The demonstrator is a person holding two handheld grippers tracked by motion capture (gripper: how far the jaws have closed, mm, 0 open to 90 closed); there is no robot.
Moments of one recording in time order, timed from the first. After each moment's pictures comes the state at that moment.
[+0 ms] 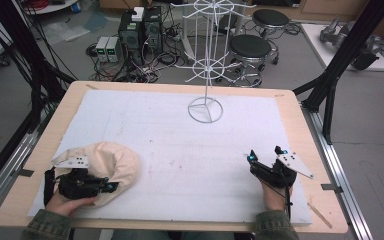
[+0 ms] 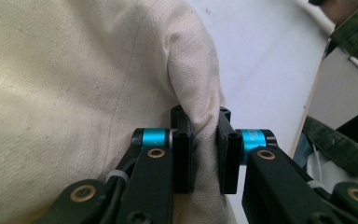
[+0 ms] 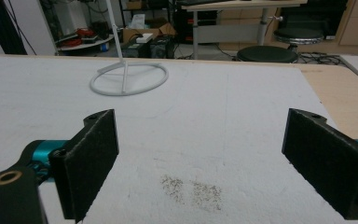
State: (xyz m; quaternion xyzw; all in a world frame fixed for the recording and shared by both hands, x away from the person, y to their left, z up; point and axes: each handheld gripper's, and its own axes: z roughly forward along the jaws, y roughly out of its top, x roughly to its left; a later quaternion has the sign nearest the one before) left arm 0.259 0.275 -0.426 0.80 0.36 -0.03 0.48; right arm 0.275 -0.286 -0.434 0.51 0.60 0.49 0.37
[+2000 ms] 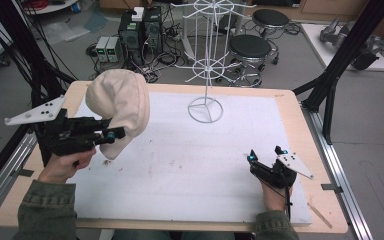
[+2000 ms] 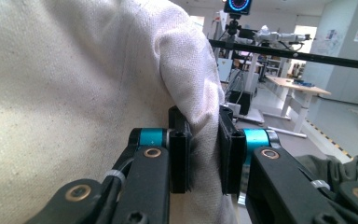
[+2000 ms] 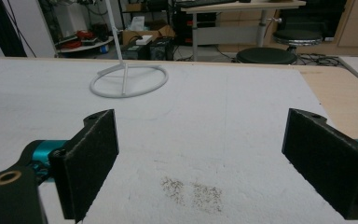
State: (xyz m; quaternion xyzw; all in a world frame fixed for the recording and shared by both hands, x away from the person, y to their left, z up) left arm 0.290 0.233 -0.263 0.68 0.11 0.02 0.72; right arm 0.275 -0.285 -0.433 0.51 0.60 0.49 0.37
